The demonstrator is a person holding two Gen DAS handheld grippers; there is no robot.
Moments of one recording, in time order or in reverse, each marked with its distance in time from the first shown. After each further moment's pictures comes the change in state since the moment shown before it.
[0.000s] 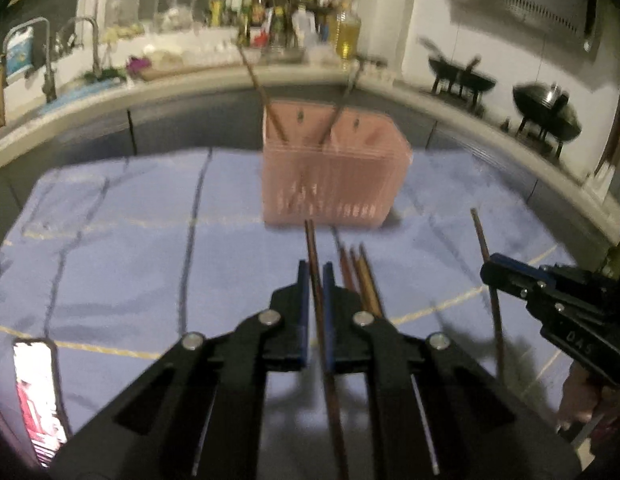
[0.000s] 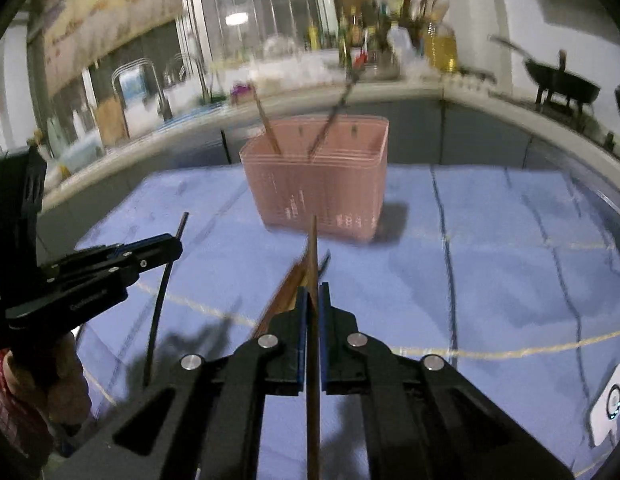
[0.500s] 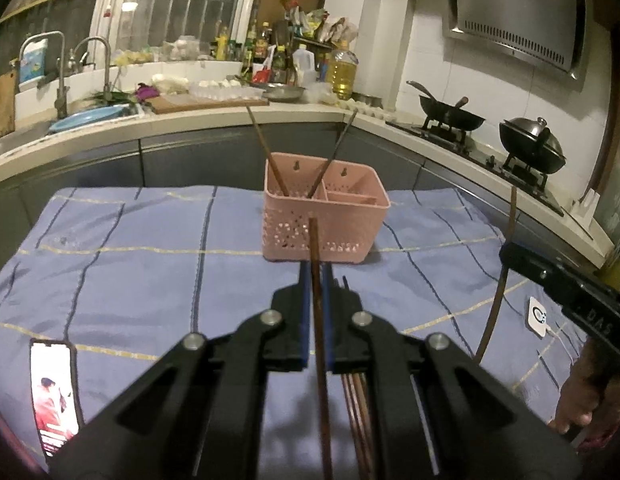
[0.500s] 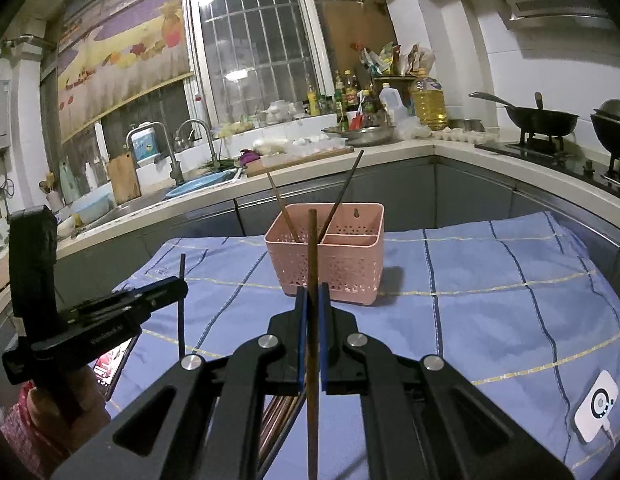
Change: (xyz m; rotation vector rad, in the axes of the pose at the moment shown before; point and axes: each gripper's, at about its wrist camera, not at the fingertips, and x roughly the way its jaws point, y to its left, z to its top) left arm -0.043 -0.004 0.003 -0.026 -0.093 -0.020; right arm -0.053 0.007 0.015 0.031 -0.160 -0.001
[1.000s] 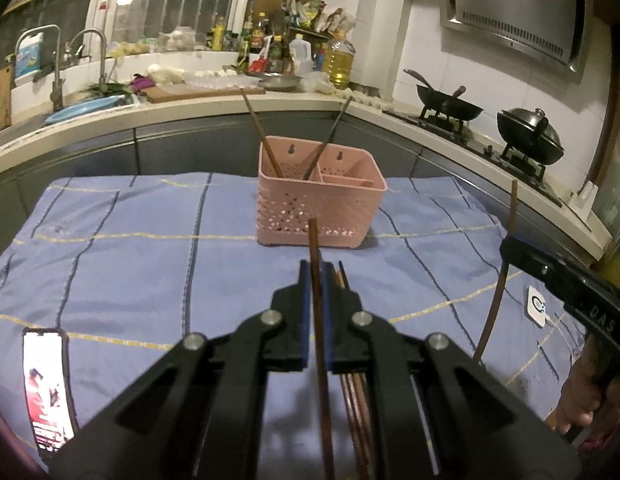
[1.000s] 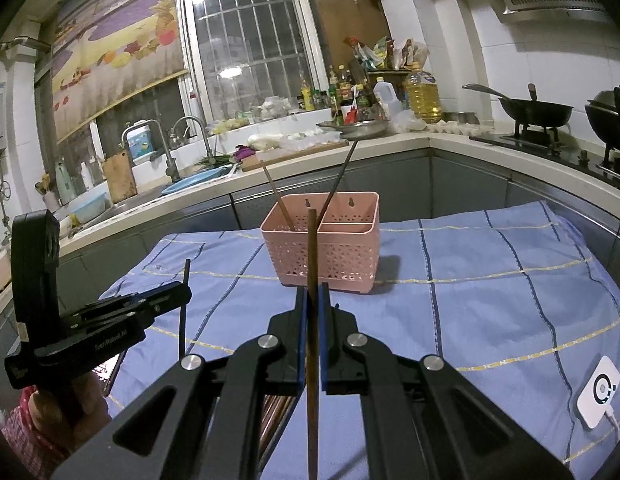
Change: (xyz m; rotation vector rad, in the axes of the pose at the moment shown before) left arm 0.004 -0.003 -0.010 0.005 0.032 -0.010; right arm -0.001 0.002 -0.010 0.019 0.014 -0.009
